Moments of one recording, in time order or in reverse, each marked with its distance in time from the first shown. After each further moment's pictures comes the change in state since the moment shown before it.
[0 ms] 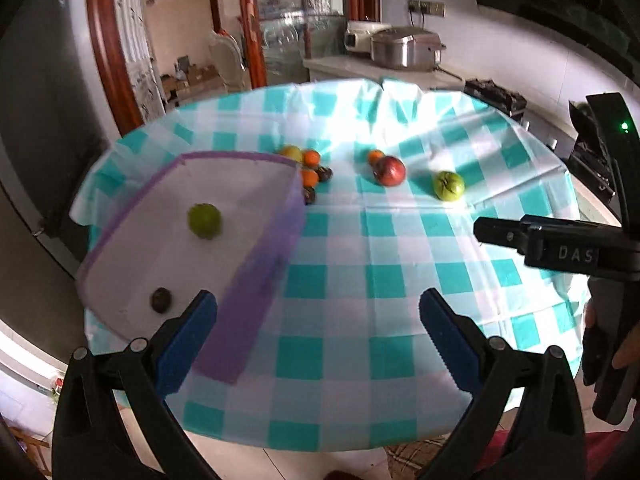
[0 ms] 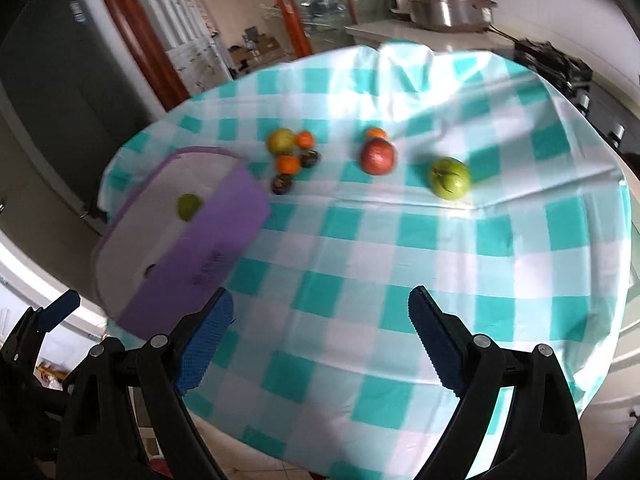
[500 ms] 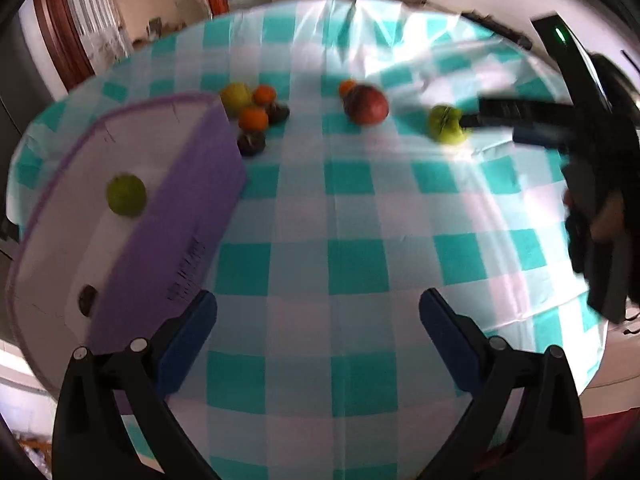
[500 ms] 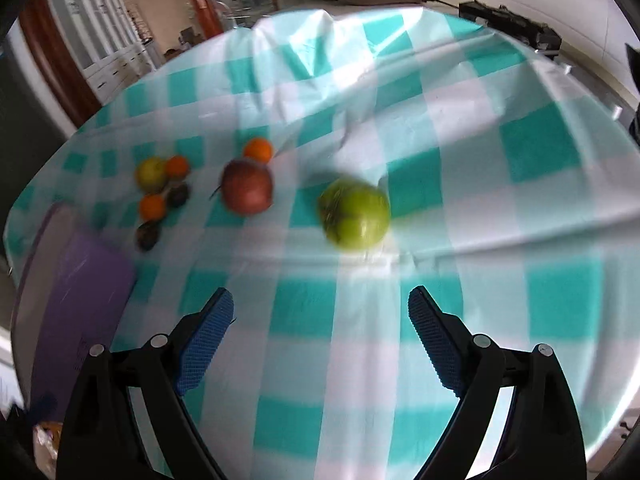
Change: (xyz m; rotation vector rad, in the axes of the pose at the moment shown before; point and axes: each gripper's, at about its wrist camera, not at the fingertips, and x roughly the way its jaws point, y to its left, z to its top) left arm 0.131 -0.048 0.007 0.043 0.219 -0.026; right arm 0.124 -0.117 0.078 0.112 0.026 -0.171
